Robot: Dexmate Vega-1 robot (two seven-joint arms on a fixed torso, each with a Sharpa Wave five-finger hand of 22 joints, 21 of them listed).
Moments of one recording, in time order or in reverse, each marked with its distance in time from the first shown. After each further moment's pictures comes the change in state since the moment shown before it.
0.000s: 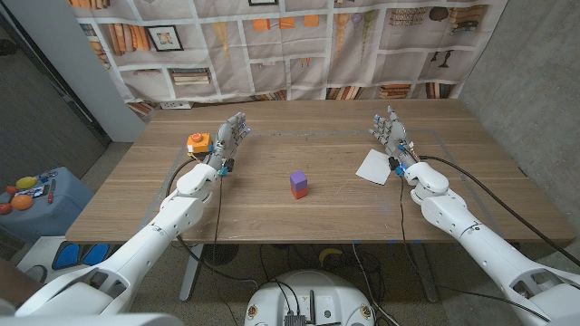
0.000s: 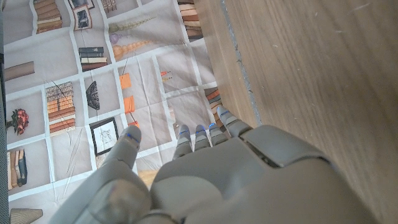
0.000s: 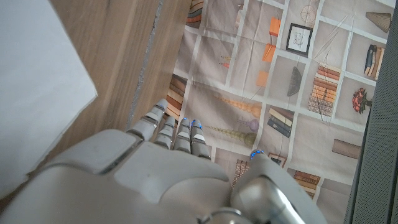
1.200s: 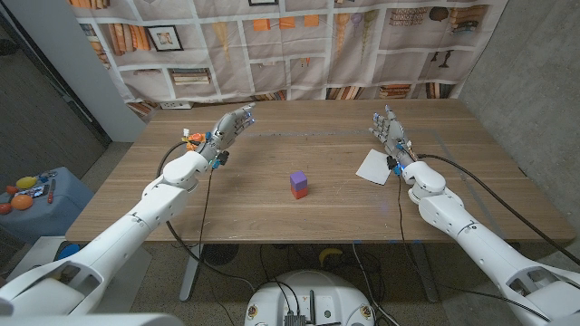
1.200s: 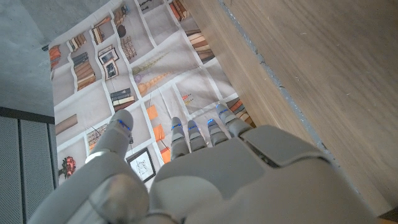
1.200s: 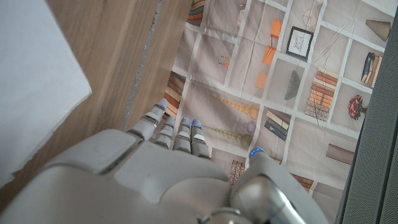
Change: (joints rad) left arm 0.001 0.159 0.008 -0.142 0.073 0.012 -0.077; left_hand 0.168 -0.076 0.033 -0.105 0.011 0.107 -0.104 0.015 0.005 0.095 -0.112 0.008 0.000 0.063 0.001 0.004 0.004 0.034 0.002 0.000 -0.003; right arm 0.007 0.006 -0.013 0.005 -0.048 0.021 -0.038; right_hand 0.007 0.007 0.011 -0.011 0.007 0.000 0.000 0.004 0.000 0.003 -0.004 0.004 -0.007 0.000 0.000 0.004 -0.021 0.003 -0.003 0.004 0.000
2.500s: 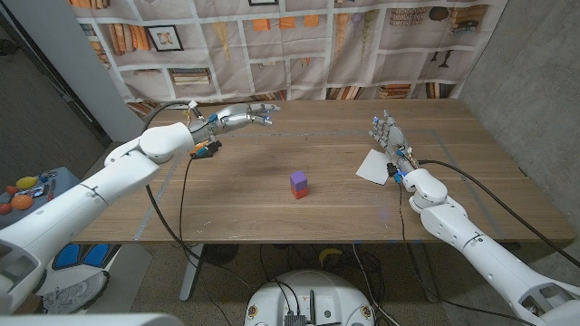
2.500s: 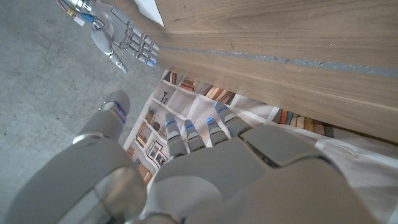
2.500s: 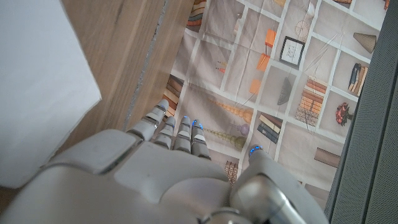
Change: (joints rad) left arm -0.082 0.279 0.053 -0.265 0.324 0.036 -0.217; left_hand 0.209 -0.080 0.046 -0.001 0.019 0.093 -0.064 0.015 0.005 0.016 -0.050 -0.009 0.004 -0.004 0.001 -0.005 0.000 0.023 -0.001 -0.007 0.002; right arm -0.078 -0.028 0.006 -0.088 -0.032 0.022 -0.041; right_hand 0.010 0.011 0.015 -0.015 0.000 -0.004 -0.015 0.000 -0.002 0.007 -0.007 0.004 -0.005 0.007 -0.007 0.003 -0.028 -0.011 -0.022 0.003 0.000
